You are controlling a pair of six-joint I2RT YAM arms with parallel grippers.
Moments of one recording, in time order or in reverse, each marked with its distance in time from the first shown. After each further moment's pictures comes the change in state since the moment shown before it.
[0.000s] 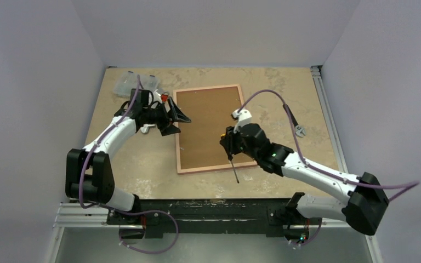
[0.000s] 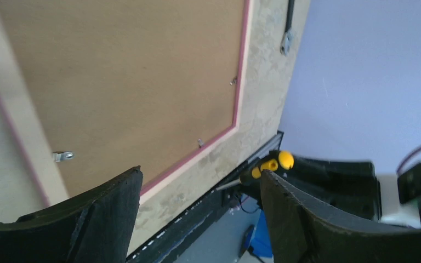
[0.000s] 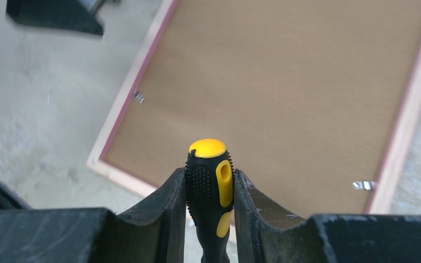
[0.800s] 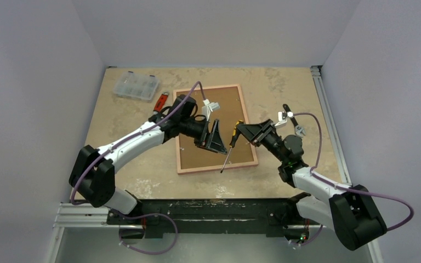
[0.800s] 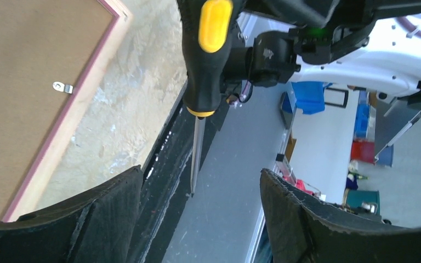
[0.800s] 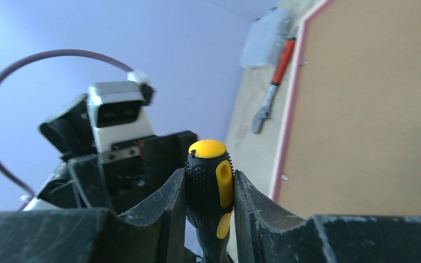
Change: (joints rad) left arm -0.515 0.029 0.093 0.046 0.183 0.214; right arm -0.533 -0.117 -0.521 1.023 -0.554 0.911
